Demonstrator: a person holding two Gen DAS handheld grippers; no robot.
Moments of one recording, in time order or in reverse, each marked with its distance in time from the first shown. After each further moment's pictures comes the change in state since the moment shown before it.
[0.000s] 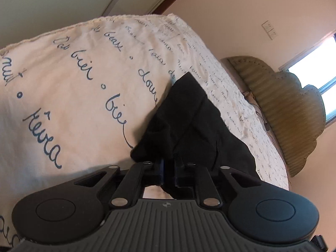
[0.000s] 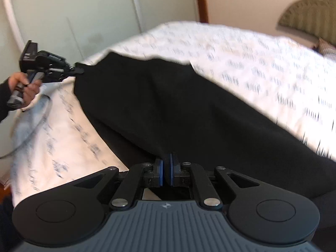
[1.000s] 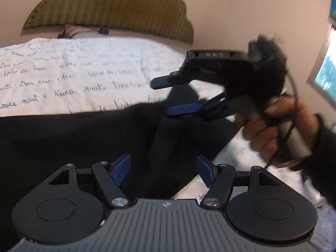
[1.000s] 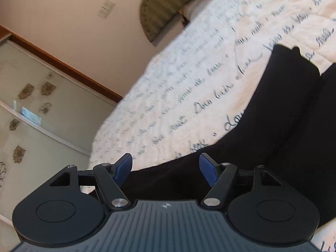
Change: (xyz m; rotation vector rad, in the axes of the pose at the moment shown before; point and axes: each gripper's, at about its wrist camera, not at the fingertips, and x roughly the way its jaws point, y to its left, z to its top) left arm 0.143 -0.348 -0.292 0.968 0.302 -0.453; right arm -0.109 -0.187 -0.050 0.975 -0.287 -0.069
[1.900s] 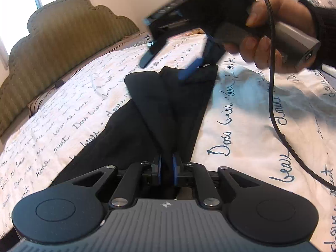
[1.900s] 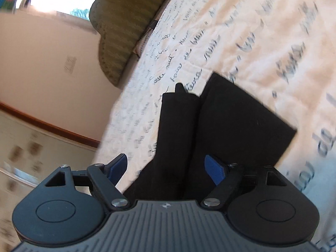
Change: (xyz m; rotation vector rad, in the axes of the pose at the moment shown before) left arm 0.022 -0.066 -0.029 0.685 0.019 0.069; right arm -0.074 -0.073 -0.007 0.103 -0.219 -0.123
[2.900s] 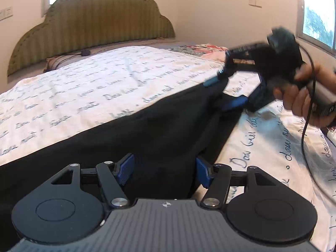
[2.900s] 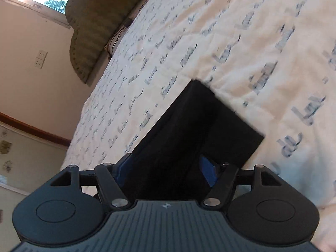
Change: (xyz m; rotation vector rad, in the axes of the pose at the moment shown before) left arm -0.032 0.055 -0.023 -0.401 -0.060 -0.013; right arm 0.002 -0.029 -0.005 0.220 0.093 -0.025
